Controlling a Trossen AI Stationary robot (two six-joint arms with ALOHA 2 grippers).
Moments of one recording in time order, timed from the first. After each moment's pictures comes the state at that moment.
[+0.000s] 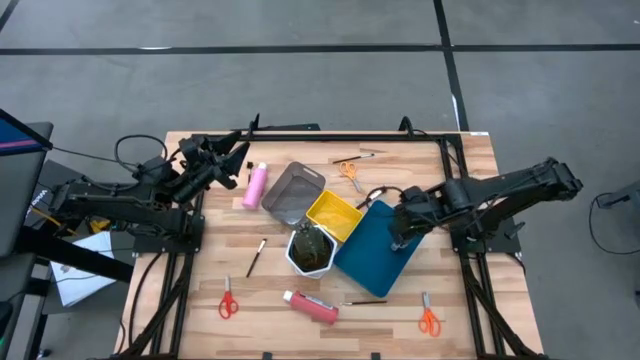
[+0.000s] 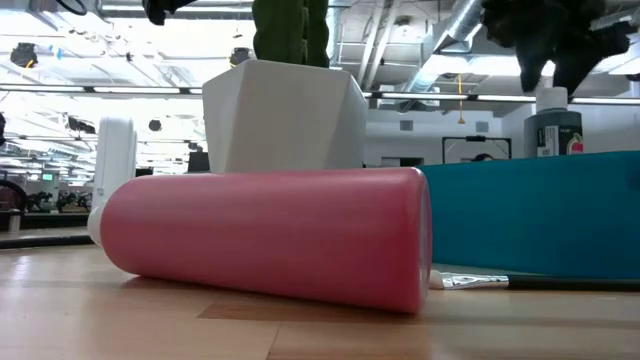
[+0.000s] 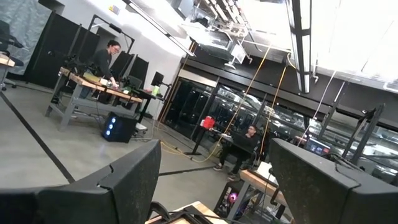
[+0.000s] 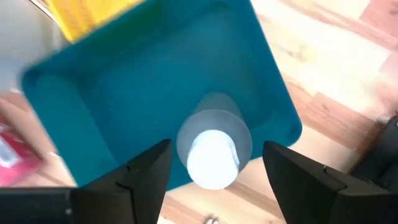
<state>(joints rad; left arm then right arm) 0.01 0.69 0.61 0.49 -0.66 -0.21 0.23 1.25 1.15 -1.27 0.15 1.31</state>
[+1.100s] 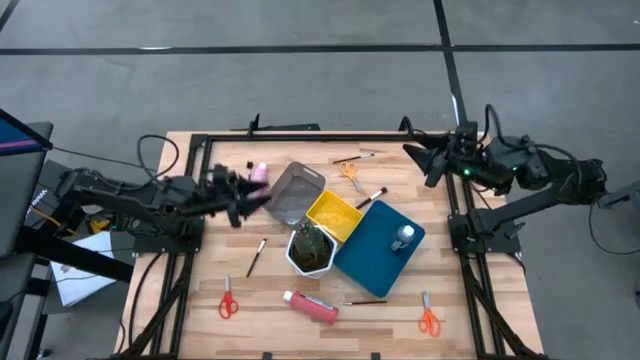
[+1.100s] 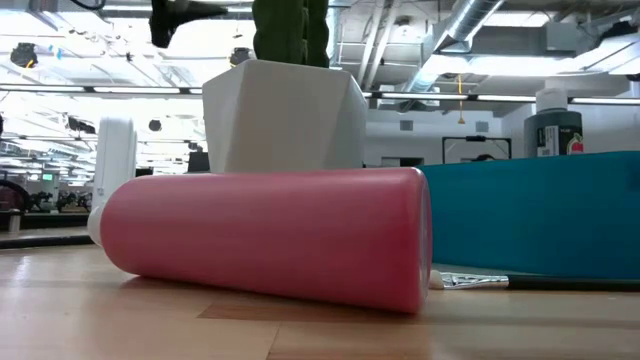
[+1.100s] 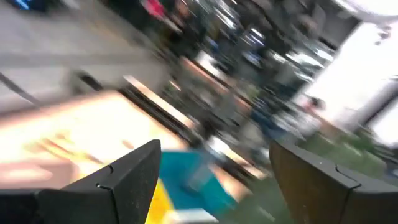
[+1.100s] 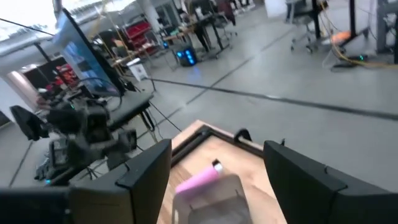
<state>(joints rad) -0.19 0.74 0.61 0.11 -0.41 -0.60 0.14 0.87 1.22 -0.47 0.70 0.49</state>
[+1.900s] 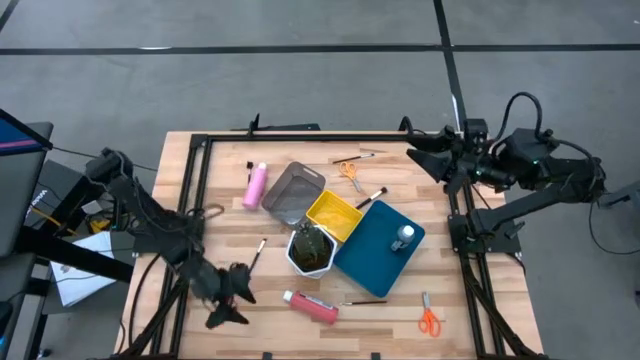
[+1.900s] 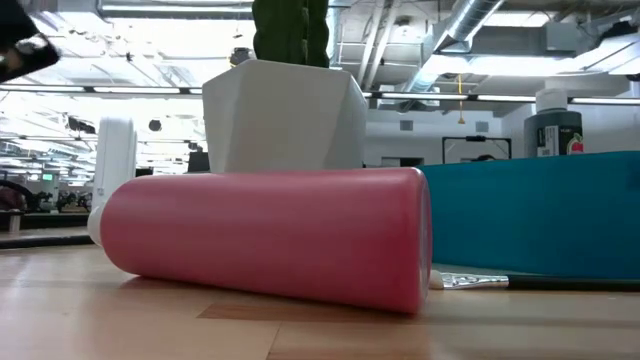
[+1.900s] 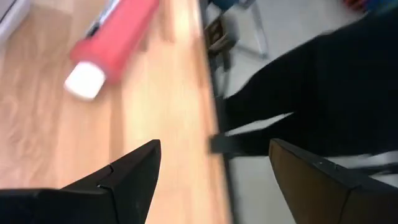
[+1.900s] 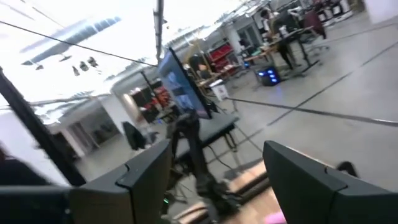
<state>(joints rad) -0.81 1.19 0.61 -0.04 -0.14 -0.82 0.19 0.87 1.22 -0.19 0.43 0.45</state>
